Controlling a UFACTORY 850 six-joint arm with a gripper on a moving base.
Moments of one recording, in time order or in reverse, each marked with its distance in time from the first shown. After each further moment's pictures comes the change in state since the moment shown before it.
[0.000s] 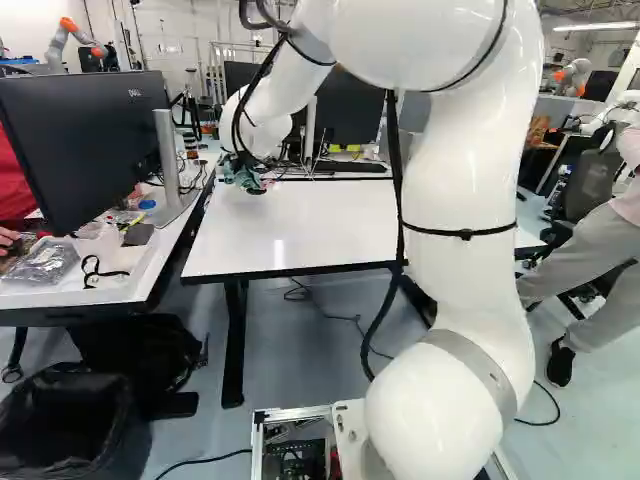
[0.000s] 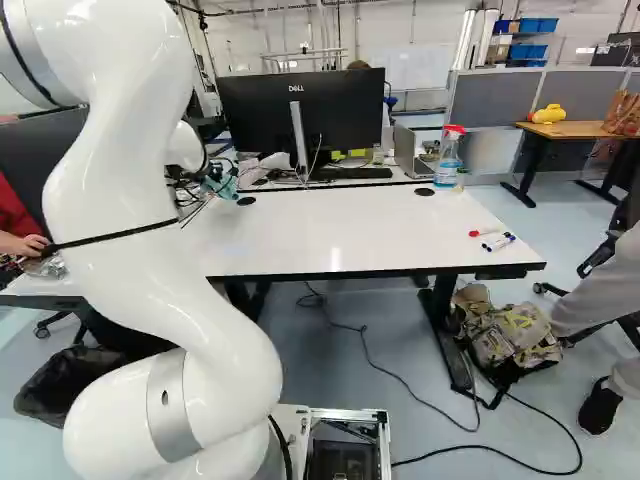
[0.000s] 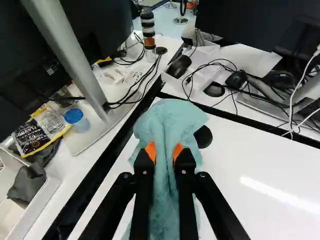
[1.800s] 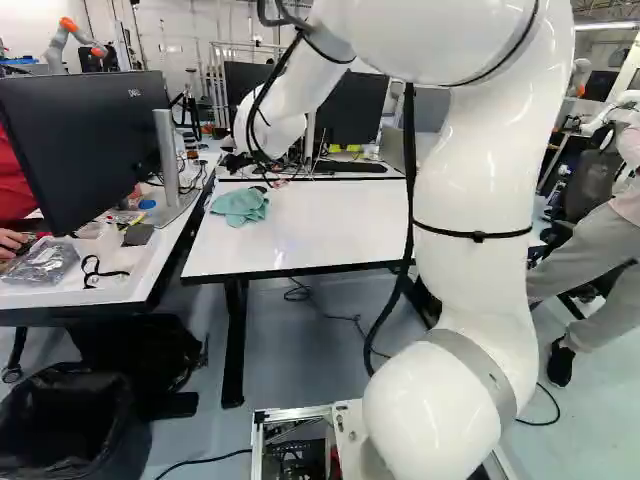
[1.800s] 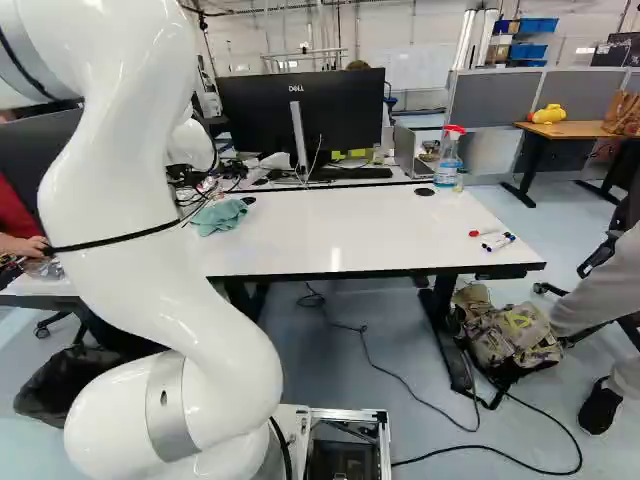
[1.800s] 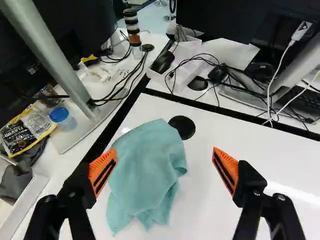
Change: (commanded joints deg) arm -4.2 4.4 5.3 0.0 0.0 0.0
